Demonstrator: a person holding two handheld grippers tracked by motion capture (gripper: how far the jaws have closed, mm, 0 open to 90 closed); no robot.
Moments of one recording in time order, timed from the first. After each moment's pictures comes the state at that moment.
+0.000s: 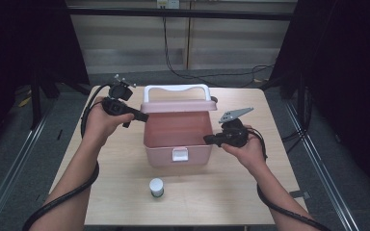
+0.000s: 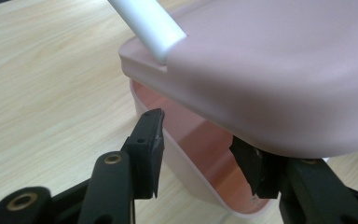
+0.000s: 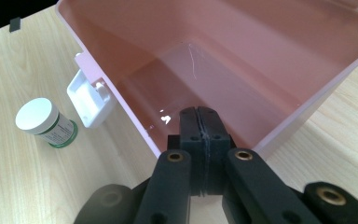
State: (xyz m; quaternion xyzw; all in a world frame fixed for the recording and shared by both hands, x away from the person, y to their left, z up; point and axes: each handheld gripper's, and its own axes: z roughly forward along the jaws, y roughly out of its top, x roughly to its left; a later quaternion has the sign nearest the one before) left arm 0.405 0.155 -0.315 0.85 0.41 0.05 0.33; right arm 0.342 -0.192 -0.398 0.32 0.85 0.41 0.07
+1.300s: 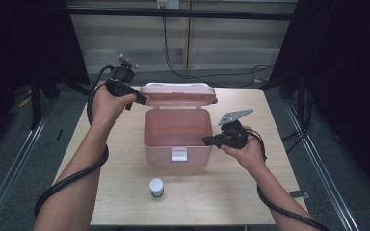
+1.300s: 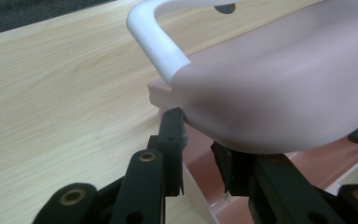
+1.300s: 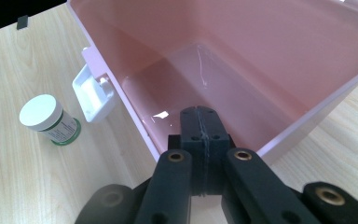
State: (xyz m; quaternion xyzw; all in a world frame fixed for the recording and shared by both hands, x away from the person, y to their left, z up) left arm 0.431 0.141 -0.283 0.83 0.47 0.07 0.30; right arm 0.340 -0.191 -0.402 0.31 0.85 0.42 0.07
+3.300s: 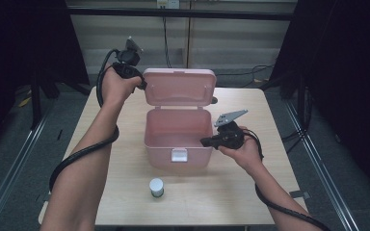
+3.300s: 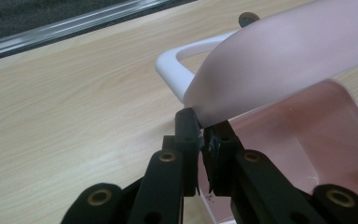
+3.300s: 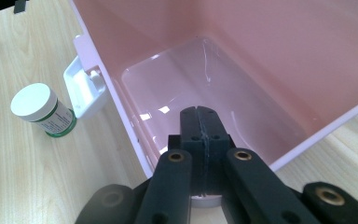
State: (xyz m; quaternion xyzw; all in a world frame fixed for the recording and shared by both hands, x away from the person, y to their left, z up) left arm 0.474 0.126 -0.266 0.82 0.49 0.10 0.27; right arm 0.345 -0.184 -0.409 0.29 0.86 0.41 0.07
